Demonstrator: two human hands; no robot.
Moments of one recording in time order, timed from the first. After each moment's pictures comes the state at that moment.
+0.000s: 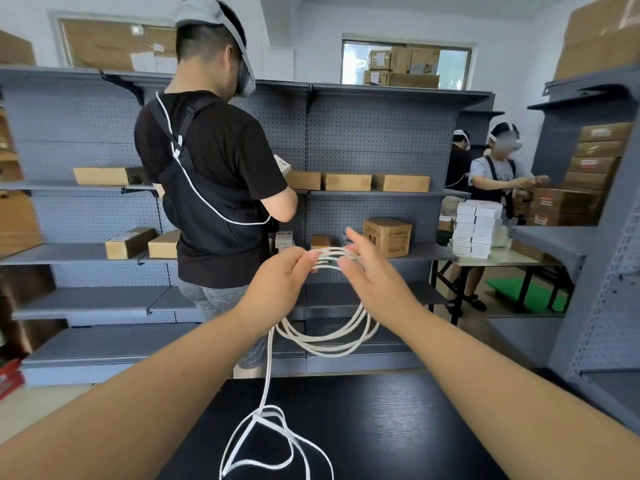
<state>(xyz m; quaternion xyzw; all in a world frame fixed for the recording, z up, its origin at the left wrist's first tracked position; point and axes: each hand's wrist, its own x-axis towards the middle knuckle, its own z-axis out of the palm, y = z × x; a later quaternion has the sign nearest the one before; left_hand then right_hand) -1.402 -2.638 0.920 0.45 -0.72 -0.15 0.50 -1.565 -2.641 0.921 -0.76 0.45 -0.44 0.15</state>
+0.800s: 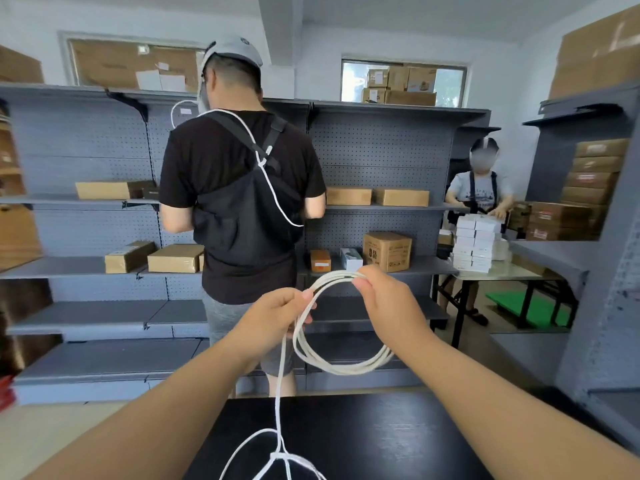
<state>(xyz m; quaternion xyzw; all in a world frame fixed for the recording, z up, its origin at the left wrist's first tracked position) -1.388 -2.644 0.898 0.43 -0.65 -0.41 0.47 -1.571 -2.643 0.916 -0.76 0.51 -0.41 -0.01</state>
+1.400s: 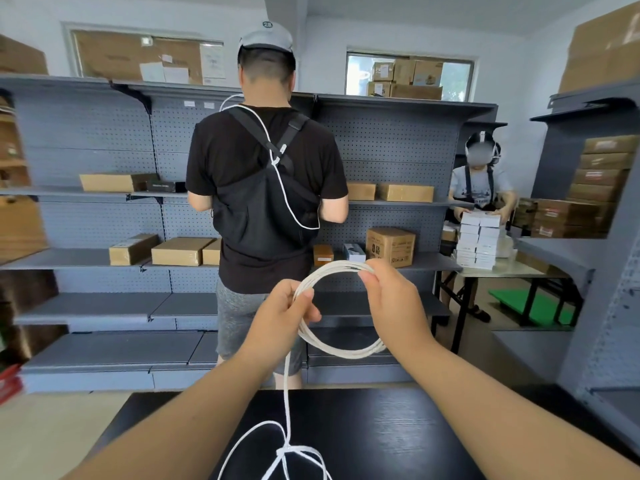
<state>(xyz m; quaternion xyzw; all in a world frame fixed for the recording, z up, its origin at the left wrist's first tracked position) -1.400 -2.641 0.879 0.44 -0.62 -0.33 0.56 -1.565 -2.644 0.905 -0.71 0.49 -0.51 -0.01</state>
